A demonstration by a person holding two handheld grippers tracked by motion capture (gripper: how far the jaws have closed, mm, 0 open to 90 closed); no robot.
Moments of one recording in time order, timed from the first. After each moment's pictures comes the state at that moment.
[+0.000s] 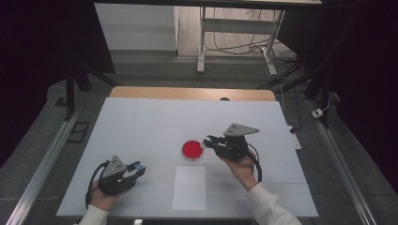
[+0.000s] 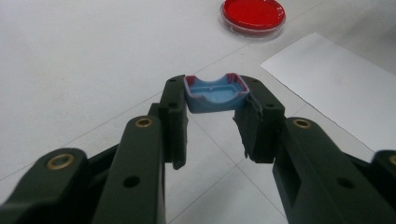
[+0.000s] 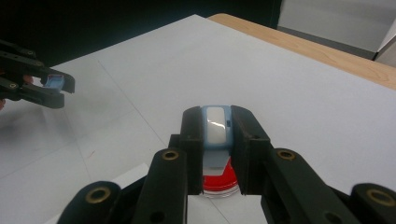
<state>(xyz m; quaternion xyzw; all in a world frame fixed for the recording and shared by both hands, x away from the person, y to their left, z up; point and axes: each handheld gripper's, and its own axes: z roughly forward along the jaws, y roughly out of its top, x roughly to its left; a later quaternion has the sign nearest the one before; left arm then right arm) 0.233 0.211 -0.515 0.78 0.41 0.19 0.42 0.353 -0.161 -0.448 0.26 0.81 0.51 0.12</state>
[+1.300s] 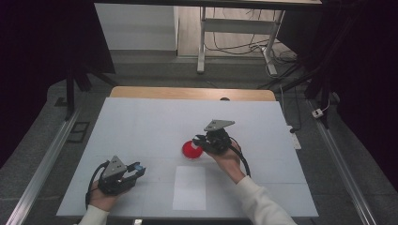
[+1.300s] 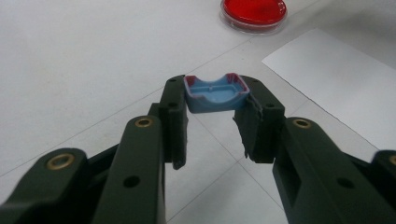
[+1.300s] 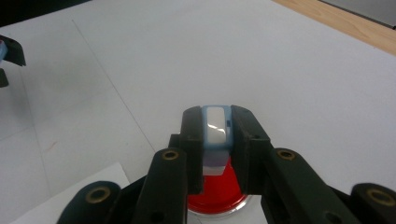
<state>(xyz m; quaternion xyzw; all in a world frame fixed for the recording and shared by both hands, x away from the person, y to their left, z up) 0.233 0.212 -0.517 0.79 0.41 0.19 0.42 0.386 -0.116 -0.474 0.25 0.86 0.43 0.12</state>
